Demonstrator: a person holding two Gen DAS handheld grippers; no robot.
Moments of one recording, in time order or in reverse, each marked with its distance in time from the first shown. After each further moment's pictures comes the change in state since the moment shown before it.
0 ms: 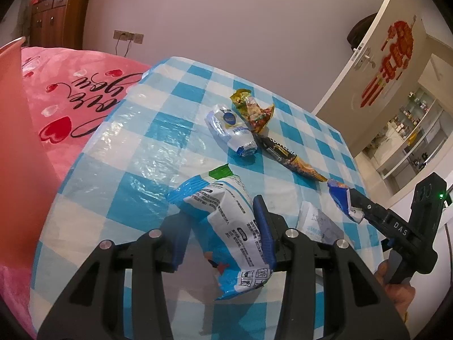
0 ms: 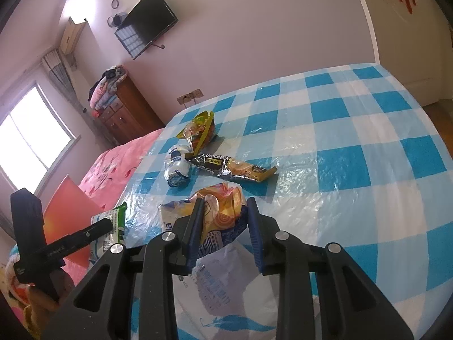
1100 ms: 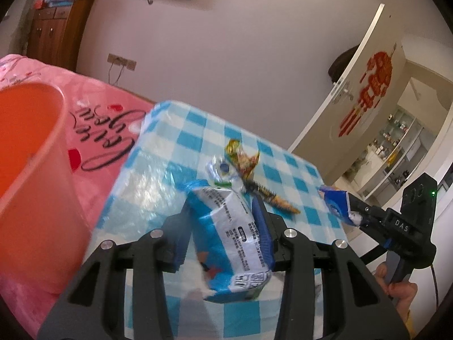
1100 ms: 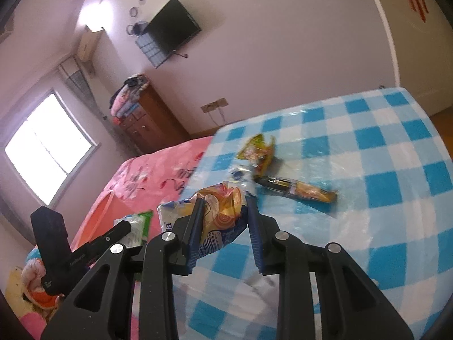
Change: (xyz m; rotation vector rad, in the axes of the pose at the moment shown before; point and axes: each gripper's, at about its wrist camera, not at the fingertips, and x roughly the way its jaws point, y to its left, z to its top) left arm -0.082 0.031 0.029 -0.012 -0.166 -0.105; right arm -0.036 0.087 0.032 -0.002 -0.030 0.112
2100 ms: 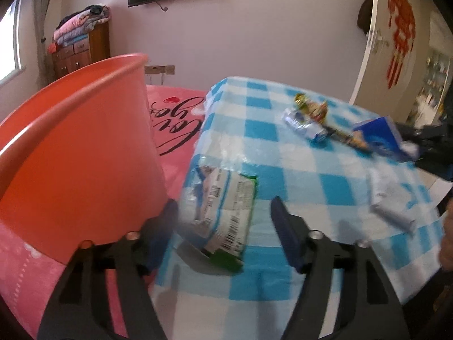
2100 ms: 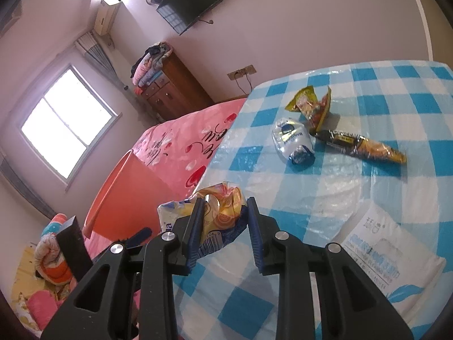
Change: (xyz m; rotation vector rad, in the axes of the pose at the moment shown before) left arm 0.004 0.045 -0.059 0.227 0.077 0.364; right arm 0.058 0.034 -0.043 -0.029 0.161 0.116
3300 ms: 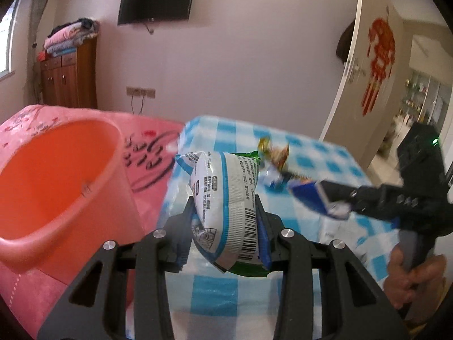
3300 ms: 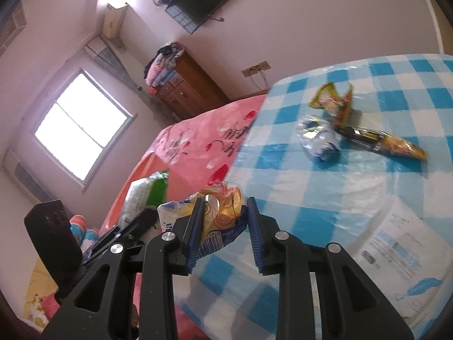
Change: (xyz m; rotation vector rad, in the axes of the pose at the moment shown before) left arm -0.064 -0.016 0.046 -0.045 -0.153 -0.149; right arm 0.000 0.027 0.008 0.018 0.016 0.100
